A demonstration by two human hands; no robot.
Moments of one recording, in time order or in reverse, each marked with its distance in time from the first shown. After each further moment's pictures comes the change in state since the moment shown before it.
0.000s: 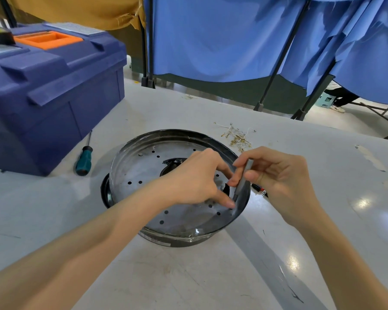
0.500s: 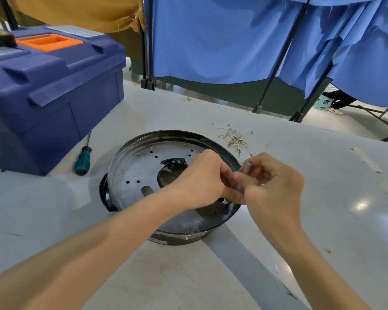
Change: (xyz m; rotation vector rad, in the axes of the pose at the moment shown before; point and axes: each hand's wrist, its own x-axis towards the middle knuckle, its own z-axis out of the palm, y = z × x) left_hand -0.002 0.014 0.014 -0.275 0.070 -0.074; right_hand -0.013 -0.008 0.030 -0.304 0.444 0.163
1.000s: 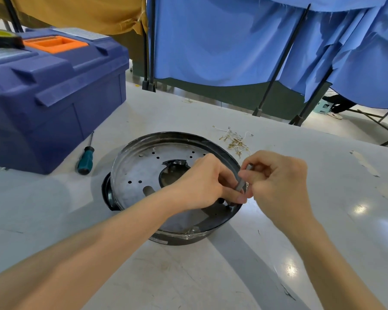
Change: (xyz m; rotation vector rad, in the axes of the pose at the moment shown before) left_hand -0.002 -0.003 -0.001 -0.085 -0.068 0.050; right_hand 0.014 -0.011 -0.013 -0.149 -0.087 -0.180
